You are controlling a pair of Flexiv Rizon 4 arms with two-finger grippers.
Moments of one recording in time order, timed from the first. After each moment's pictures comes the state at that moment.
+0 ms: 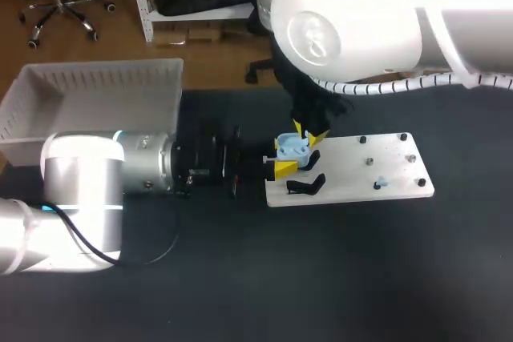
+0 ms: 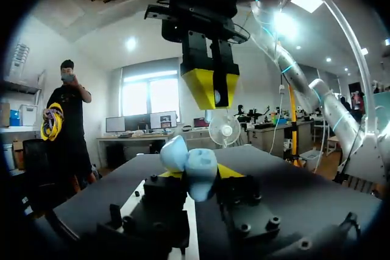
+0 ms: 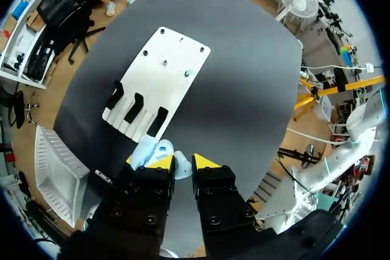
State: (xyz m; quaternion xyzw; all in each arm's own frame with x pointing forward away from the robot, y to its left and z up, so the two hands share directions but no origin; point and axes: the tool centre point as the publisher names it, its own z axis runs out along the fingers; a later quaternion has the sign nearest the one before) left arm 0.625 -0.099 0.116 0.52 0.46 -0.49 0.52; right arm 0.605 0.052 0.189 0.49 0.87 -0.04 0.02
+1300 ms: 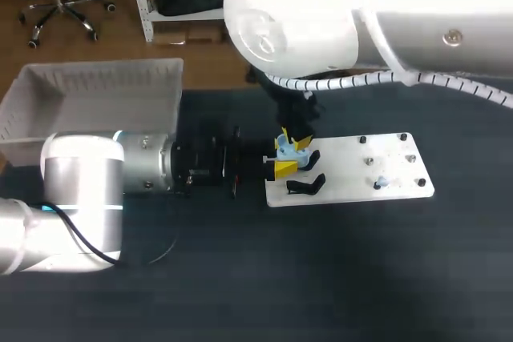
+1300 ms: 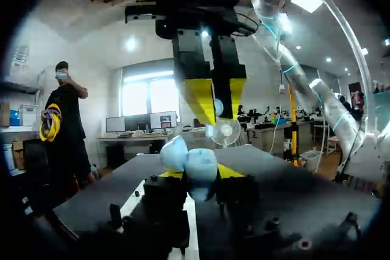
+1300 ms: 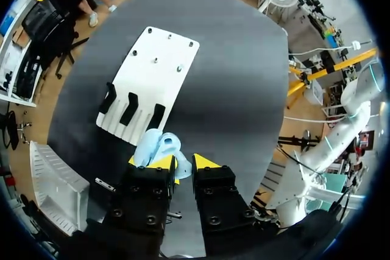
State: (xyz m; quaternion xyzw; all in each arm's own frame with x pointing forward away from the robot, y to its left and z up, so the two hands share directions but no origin) left arm 0.625 -0.099 0.116 0.52 0.46 -0.49 0.52; right arm 0.608 0.070 0.176 0.54 0.84 -0.08 0.02
